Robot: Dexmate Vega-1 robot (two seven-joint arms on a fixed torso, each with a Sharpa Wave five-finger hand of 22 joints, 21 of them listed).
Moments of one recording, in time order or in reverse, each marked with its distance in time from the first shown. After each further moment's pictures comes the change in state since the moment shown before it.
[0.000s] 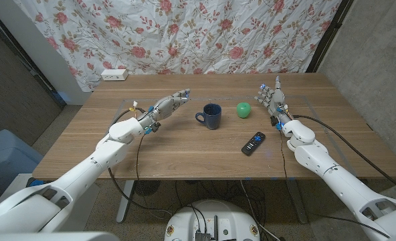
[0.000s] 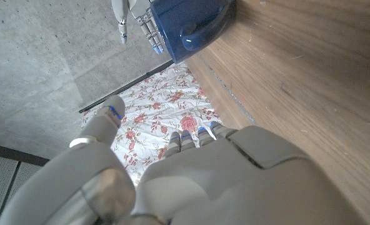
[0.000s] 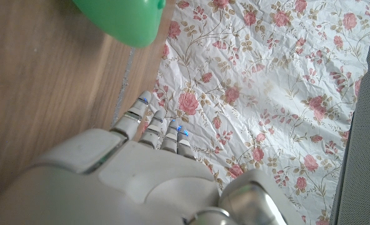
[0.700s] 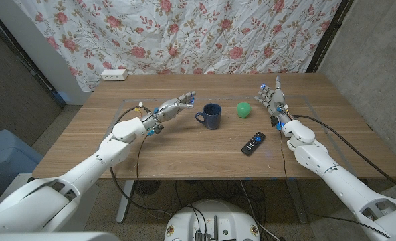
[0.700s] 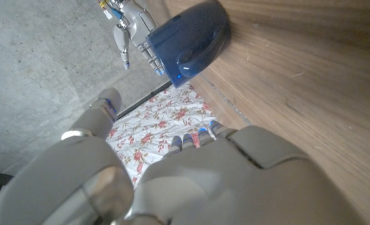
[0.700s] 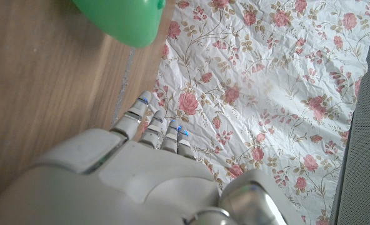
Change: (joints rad) left arm -0.054 -0.028 0.049 0.099 0.067 -0.094 -0.066; left_hand 0.067 -0.046 0.012 0.004 -0.008 -0.072 0.023 -0.007 0.000 -0.035 0.036 0.000 0.000 -0.002 0.024 0.000 0.005 -0.002 0.002 0.000 0.000; right arm 0.000 0.000 0.000 -0.001 0.000 0.000 0.000; right_hand 0.000 0.000 0.000 0.000 0.000 0.000 0.000 0.000 0.000 0.000 0.000 0.000 0.000 0.000 0.000 0.000 0.000 0.000 0.000 0.000 0.000
